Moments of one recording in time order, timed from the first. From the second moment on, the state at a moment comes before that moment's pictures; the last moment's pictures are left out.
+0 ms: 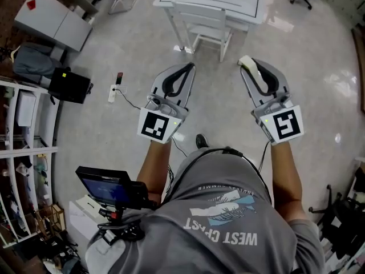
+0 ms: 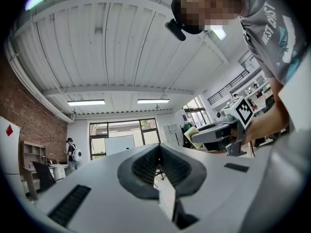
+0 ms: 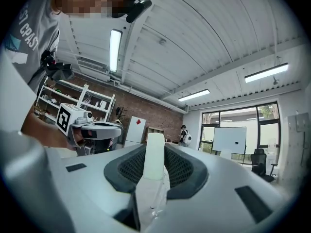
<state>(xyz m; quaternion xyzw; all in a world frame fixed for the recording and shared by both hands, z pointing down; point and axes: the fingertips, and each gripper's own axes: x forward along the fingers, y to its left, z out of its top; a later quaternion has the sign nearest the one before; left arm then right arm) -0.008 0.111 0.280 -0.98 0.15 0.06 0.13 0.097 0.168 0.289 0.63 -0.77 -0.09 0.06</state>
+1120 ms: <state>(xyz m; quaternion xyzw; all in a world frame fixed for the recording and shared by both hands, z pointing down) 0.109 -0.059 0.292 -0.98 0.15 0.05 0.13 0.207 -0.010 0.292 0.62 -0.78 -0.09 0.06</state>
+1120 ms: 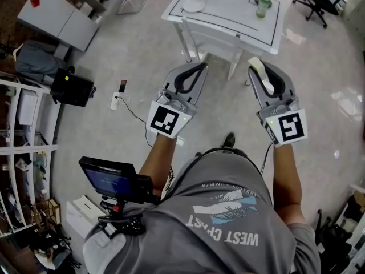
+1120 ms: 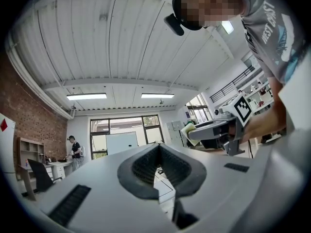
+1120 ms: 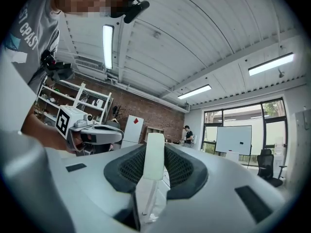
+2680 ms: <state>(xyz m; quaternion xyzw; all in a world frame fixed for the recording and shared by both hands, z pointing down) 0.141 -0.347 0.278 -0.98 0.15 0.08 0.14 0.235 -0.294 0.287 0.62 -0.77 -0.09 0.08</state>
